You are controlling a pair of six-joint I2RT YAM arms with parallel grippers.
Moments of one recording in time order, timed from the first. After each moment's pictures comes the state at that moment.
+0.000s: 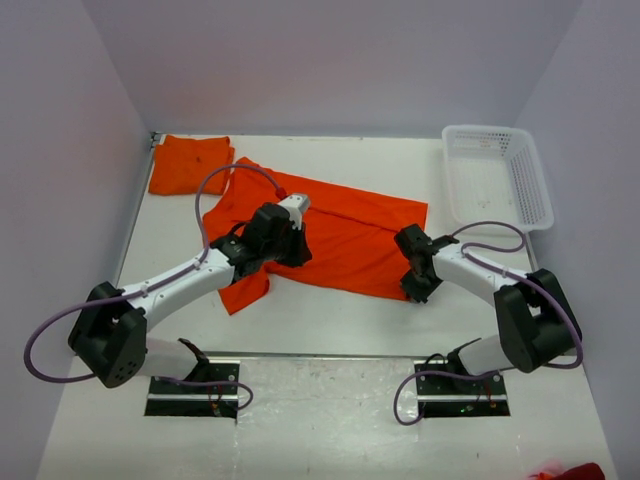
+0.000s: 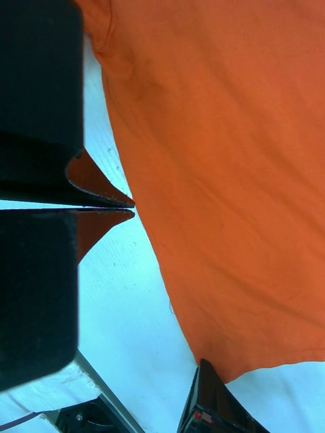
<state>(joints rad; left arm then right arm) -0.68 1.36 0.88 -0.23 0.10 -0.44 0.44 1.44 0.75 -0.79 0.25 1.27</state>
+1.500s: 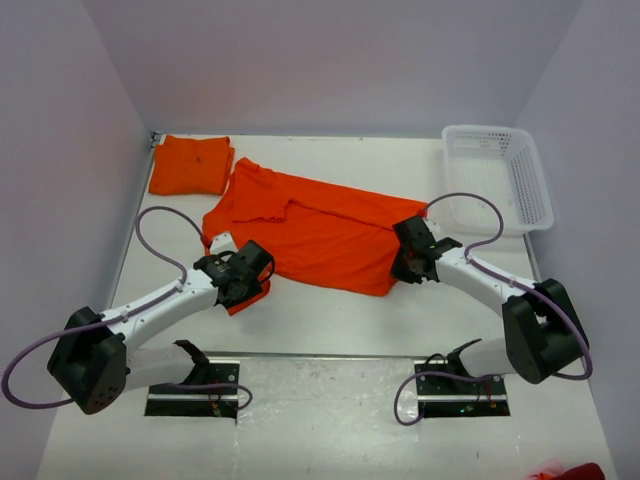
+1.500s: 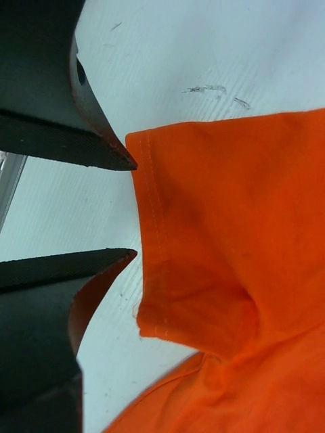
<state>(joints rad) -0.68 1.17 0.69 -0.80 -0.48 -1.13 0.46 1.38 0.74 -0.49 0.17 0.82</state>
